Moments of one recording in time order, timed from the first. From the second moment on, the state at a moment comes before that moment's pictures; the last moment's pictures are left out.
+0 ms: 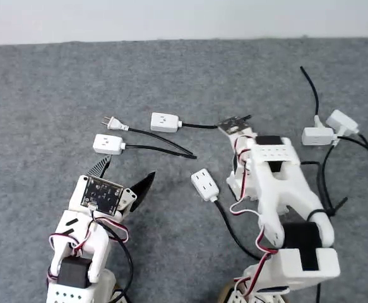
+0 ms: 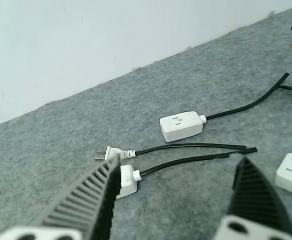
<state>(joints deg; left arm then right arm) 4.7 -103.0 94.3 40.9 -8.0 -4.2 2.1 30.9 66.1 23.7</state>
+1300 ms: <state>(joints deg) 4.7 -103.0 94.3 40.9 -8.0 -0.8 7.9 30.9 58.0 27.3</state>
